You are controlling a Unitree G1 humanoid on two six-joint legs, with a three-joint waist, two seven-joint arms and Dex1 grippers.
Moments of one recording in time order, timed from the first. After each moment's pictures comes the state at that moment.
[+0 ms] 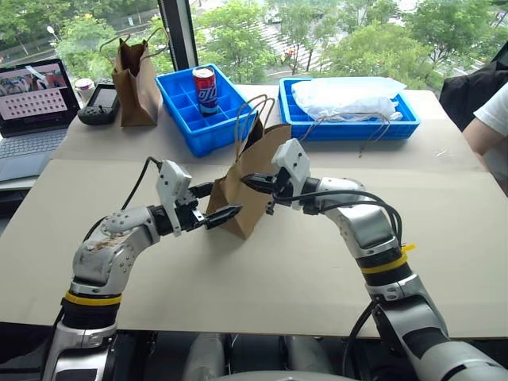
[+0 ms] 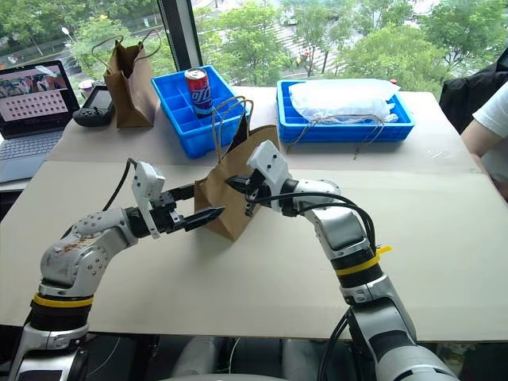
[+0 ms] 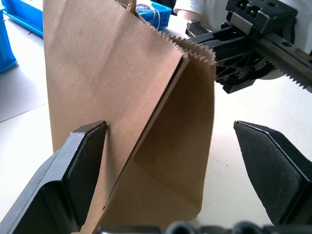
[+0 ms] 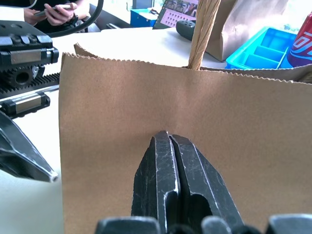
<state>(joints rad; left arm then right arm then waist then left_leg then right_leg) -0.33 0.50 0.03 -0.24 -0.53 0.64 -0.73 -0.67 -0.30 0.24 0.03 0.20 0.41 0.78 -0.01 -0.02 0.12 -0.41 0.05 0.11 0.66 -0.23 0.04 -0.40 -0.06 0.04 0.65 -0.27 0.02</state>
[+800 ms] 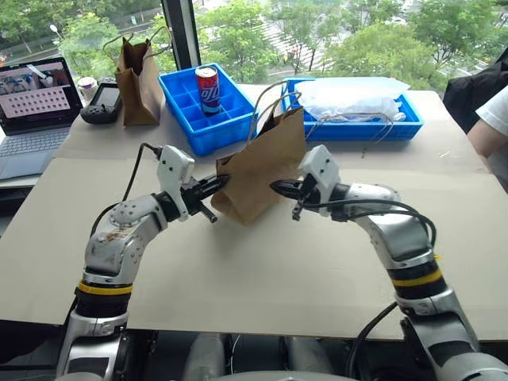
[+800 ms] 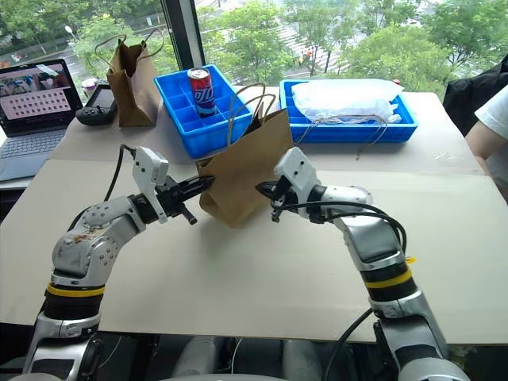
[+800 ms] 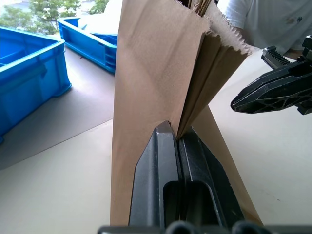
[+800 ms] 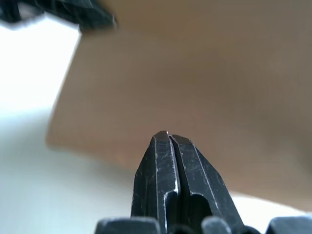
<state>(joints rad) -0.44 0.51 0.06 -0.16 -0.52 0.57 -0.77 -0.46 -0.62 0.13 -0.28 0.22 0.66 0.80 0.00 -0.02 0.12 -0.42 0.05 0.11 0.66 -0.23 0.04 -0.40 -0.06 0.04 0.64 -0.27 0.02</state>
